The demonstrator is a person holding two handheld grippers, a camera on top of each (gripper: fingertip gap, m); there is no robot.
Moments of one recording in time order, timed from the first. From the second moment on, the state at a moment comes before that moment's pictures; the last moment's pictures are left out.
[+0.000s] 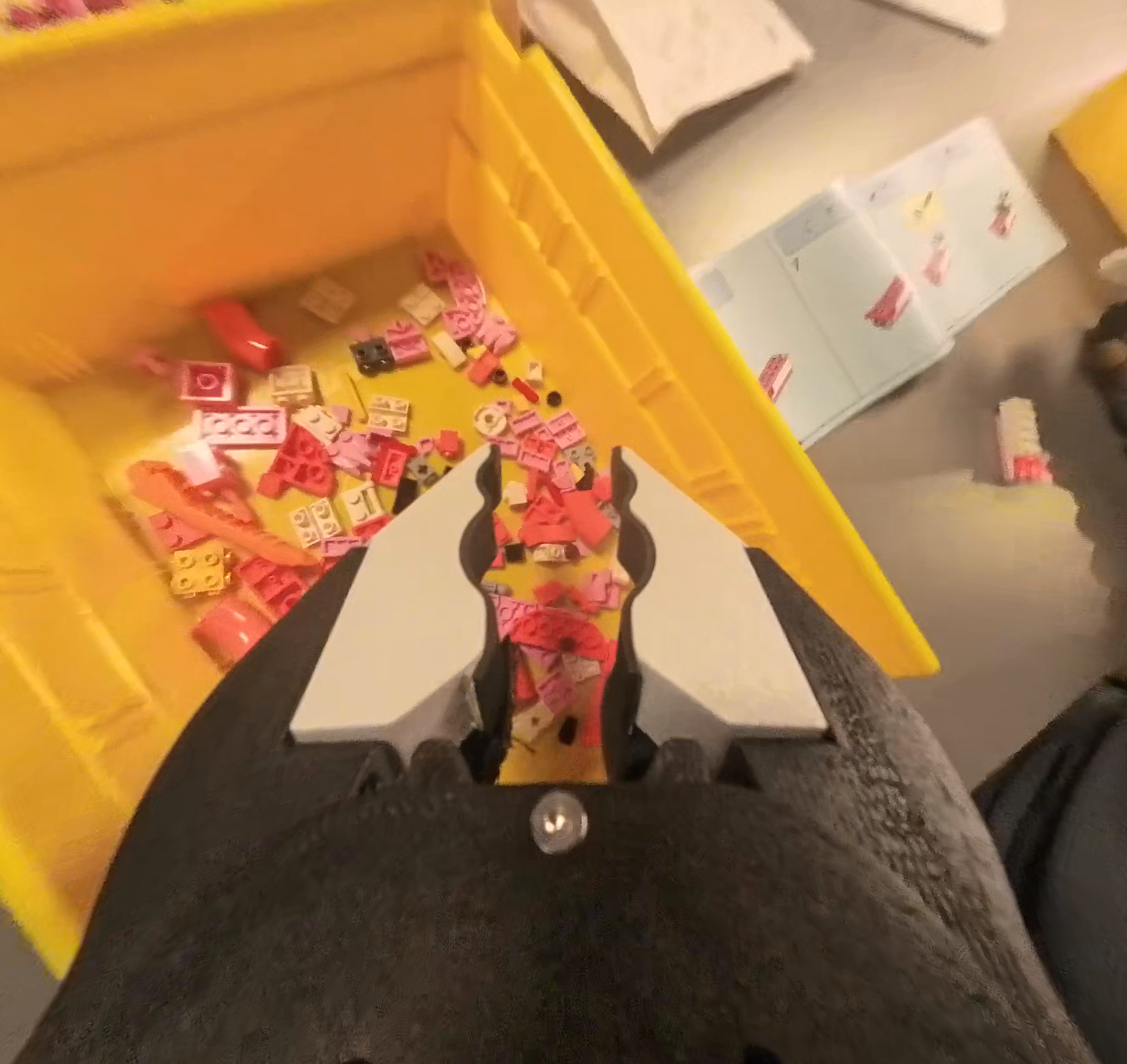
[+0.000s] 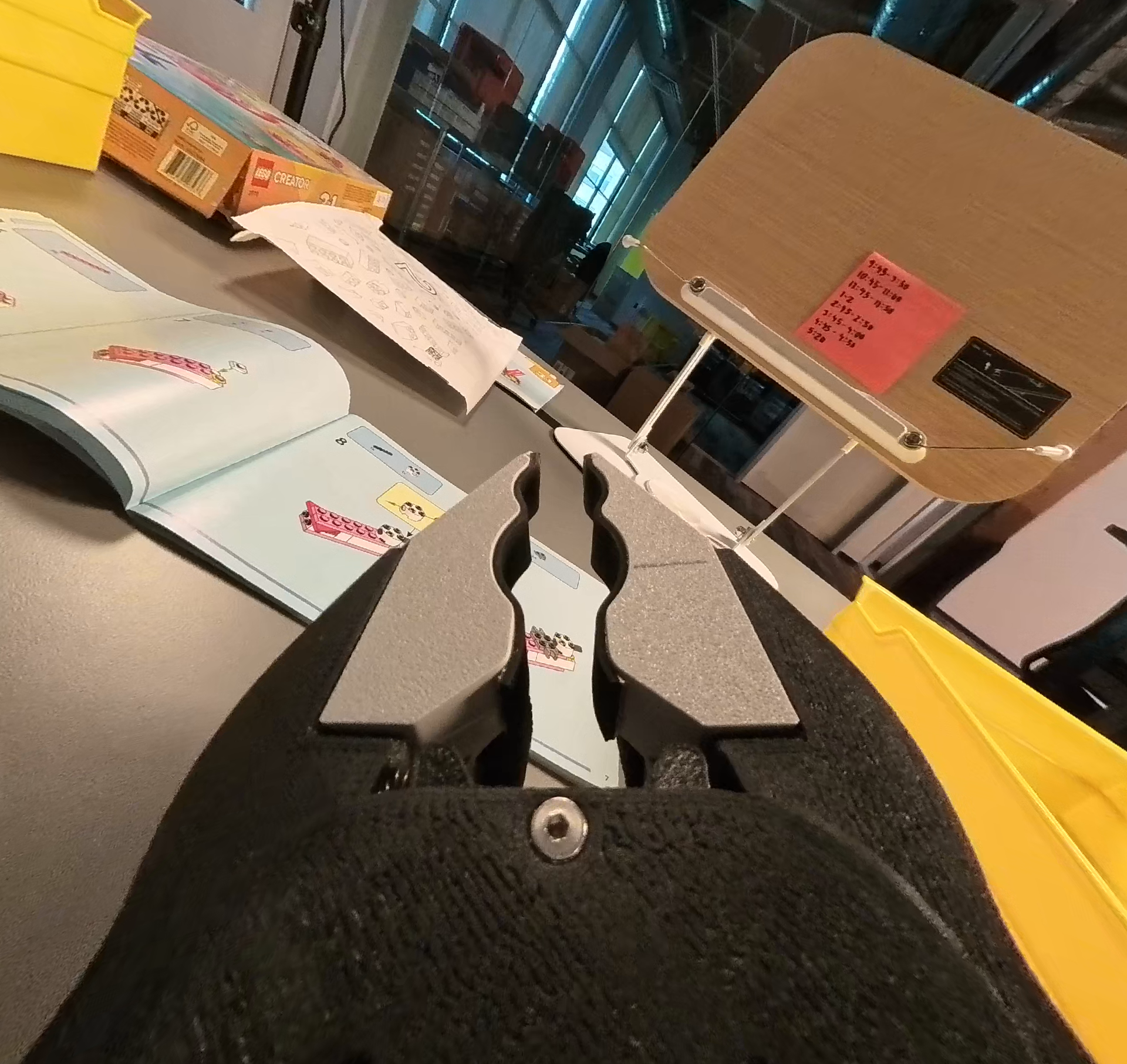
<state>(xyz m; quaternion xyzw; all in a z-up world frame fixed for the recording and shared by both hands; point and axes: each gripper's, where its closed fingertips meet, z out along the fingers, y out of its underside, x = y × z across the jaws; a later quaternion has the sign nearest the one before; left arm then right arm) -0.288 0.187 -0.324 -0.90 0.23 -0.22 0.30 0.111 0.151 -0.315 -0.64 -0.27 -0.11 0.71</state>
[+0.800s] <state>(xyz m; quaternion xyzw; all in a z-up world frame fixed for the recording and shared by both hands) -0.250 0.132 -0.394 -0.92 0.27 -0.22 0.16 0.102 0.152 -0.321 -0.64 -0.30 -0.12 0.70</state>
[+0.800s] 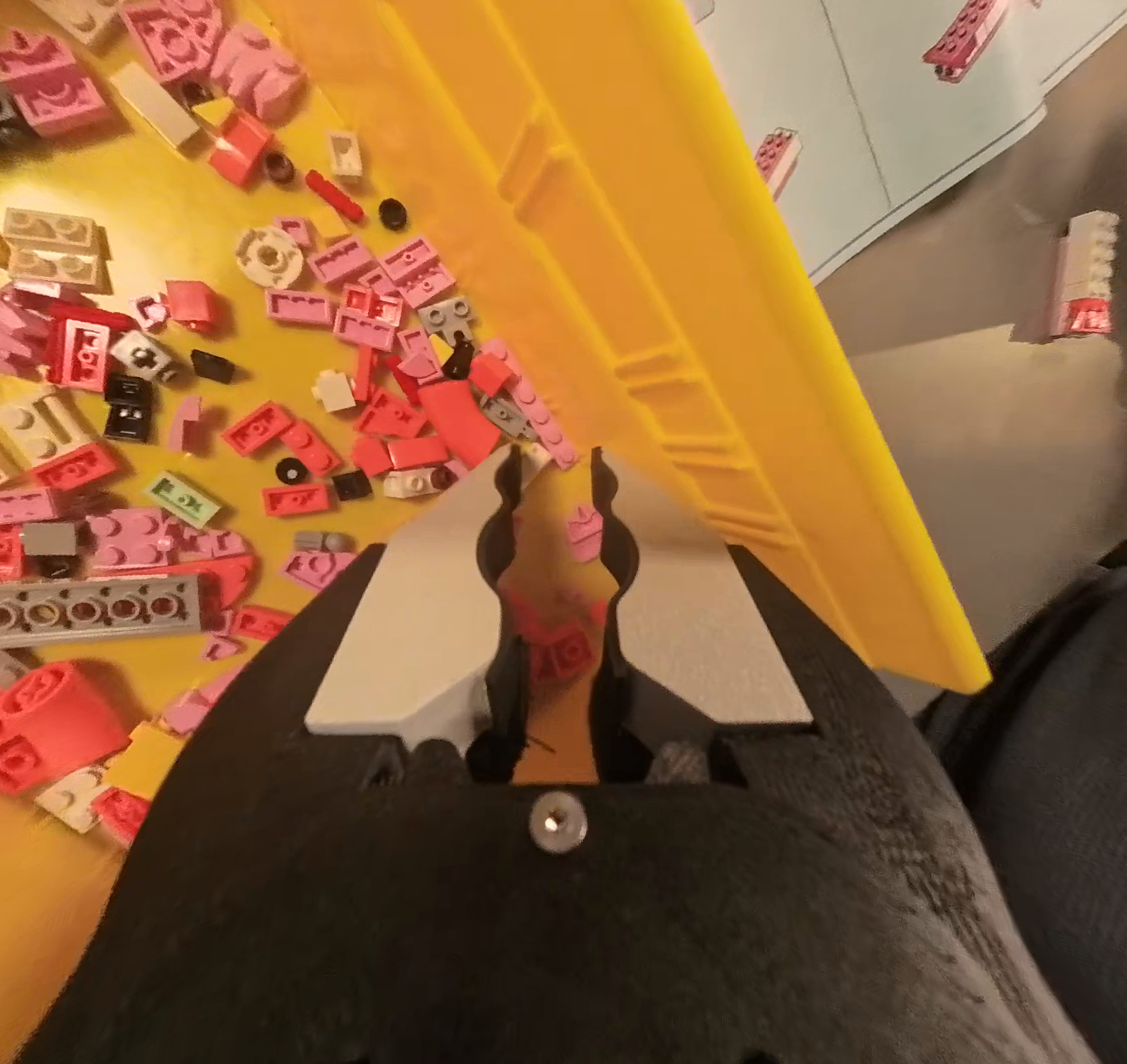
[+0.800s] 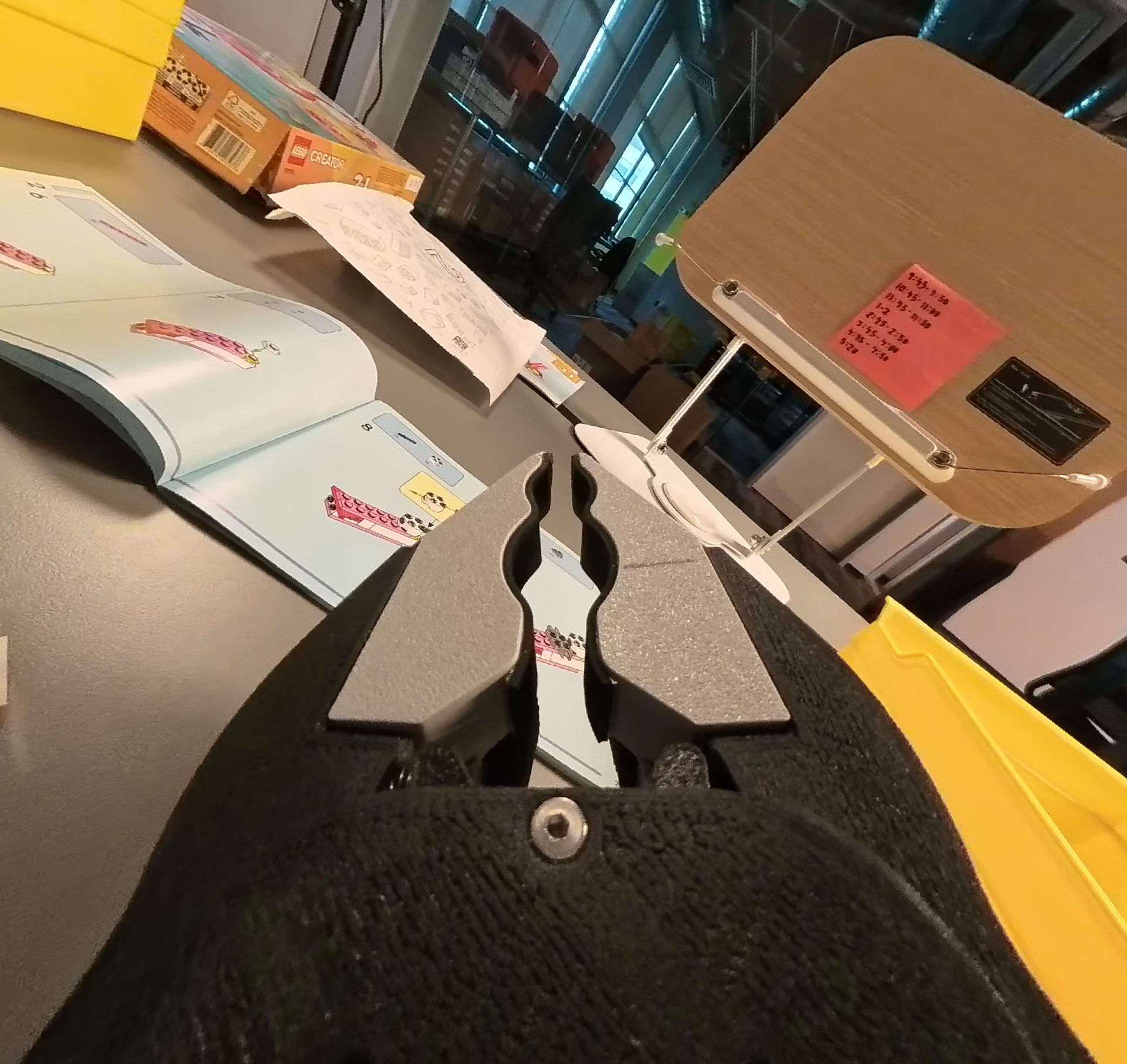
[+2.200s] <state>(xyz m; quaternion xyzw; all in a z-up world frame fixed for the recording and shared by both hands) -0.248 0.134 -0.398 -0.89 0.35 -0.10 0.26 0.097 0.152 -0.322 -0.64 -0.31 -0.11 0.70</state>
